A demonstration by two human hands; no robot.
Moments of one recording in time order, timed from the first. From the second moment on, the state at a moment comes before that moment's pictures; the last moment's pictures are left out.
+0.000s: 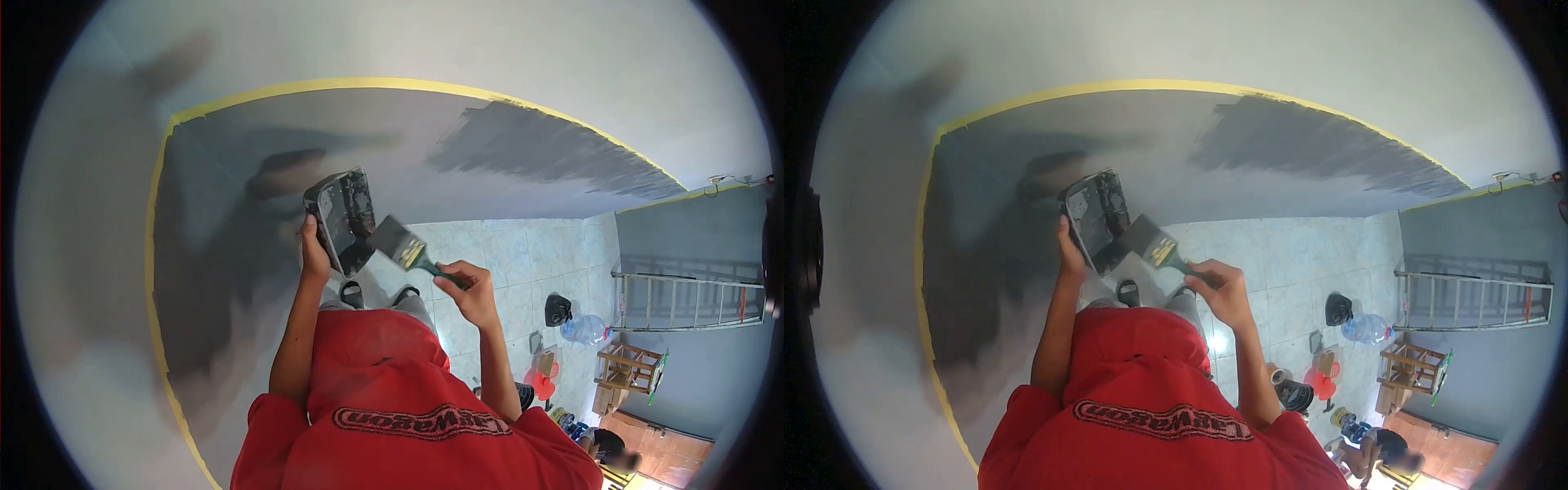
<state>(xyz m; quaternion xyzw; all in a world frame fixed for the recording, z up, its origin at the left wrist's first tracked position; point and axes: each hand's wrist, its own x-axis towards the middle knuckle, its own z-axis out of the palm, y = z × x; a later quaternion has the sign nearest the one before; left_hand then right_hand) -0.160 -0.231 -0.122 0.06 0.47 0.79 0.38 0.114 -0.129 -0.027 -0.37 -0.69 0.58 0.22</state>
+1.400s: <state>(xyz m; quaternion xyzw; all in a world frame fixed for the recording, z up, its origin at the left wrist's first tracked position) -0.142 -0.226 -0.132 0.18 0.48 0.77 0.38 0.084 -0.148 -0.010 -0.37 -0.79 0.47 0.12</state>
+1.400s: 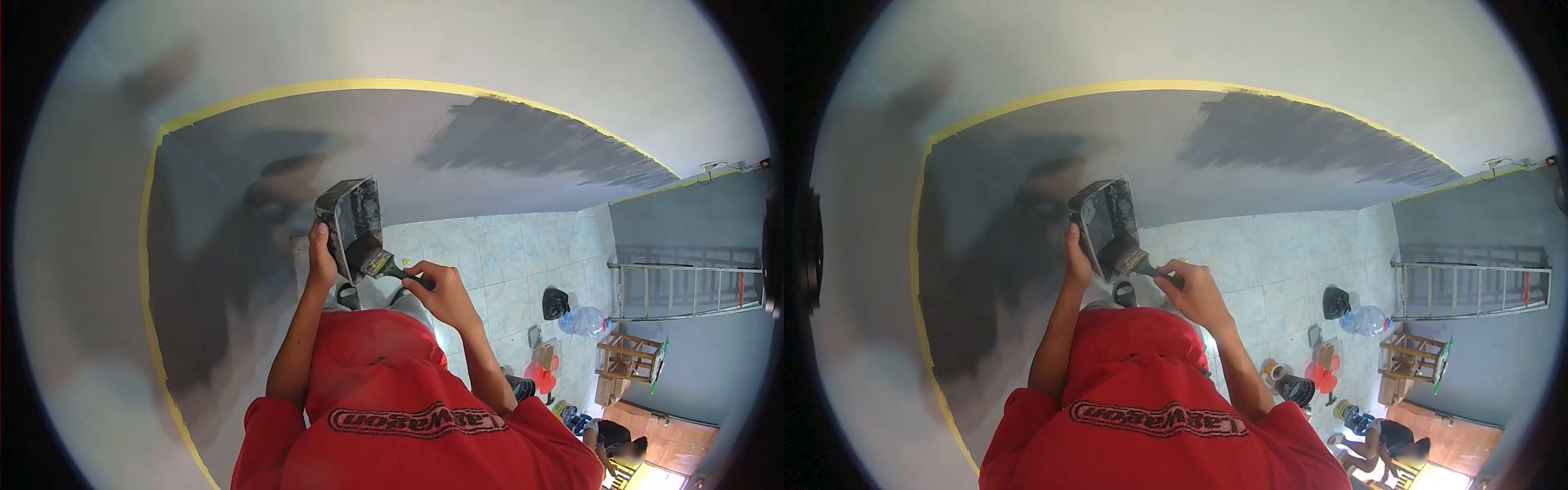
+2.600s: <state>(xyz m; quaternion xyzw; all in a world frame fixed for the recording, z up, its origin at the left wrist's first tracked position) -0.147 -0.232 -0.129 0.18 0.51 0.72 0.44 0.080 -0.151 -0.002 -0.38 -0.80 0.45 0.09</state>
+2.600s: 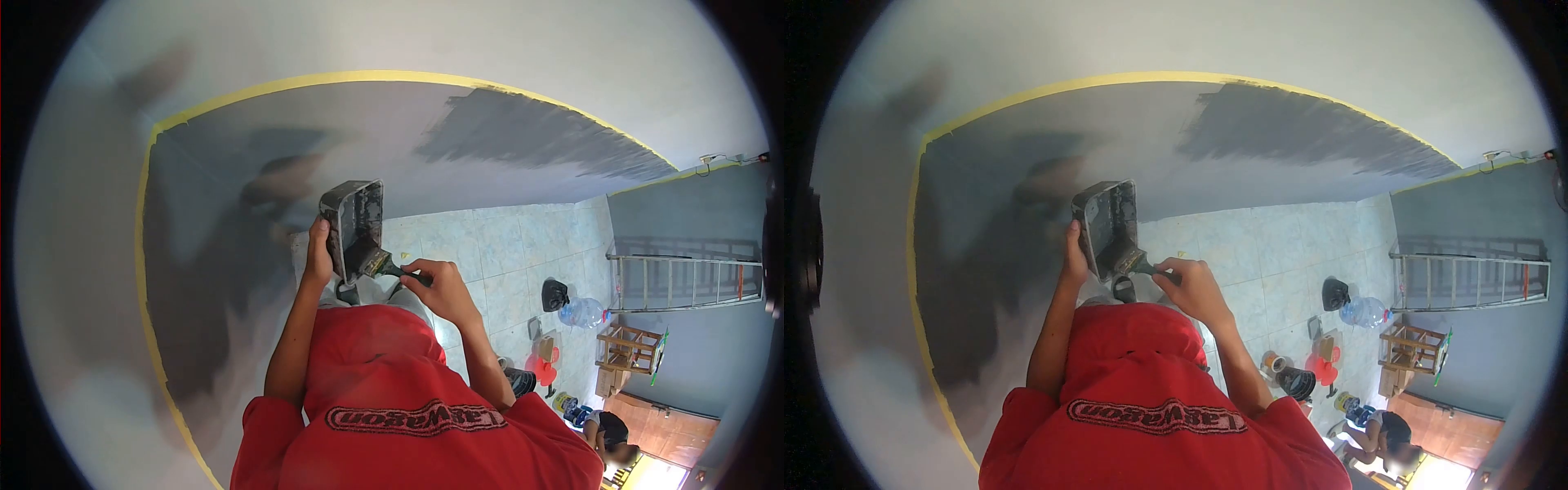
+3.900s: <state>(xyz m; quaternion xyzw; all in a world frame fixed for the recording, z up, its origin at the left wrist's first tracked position) -0.143 -0.214 -0.105 -0.01 0.19 0.83 0.52 0.089 -0.129 0.004 -0.44 -0.65 0.55 0.29</state>
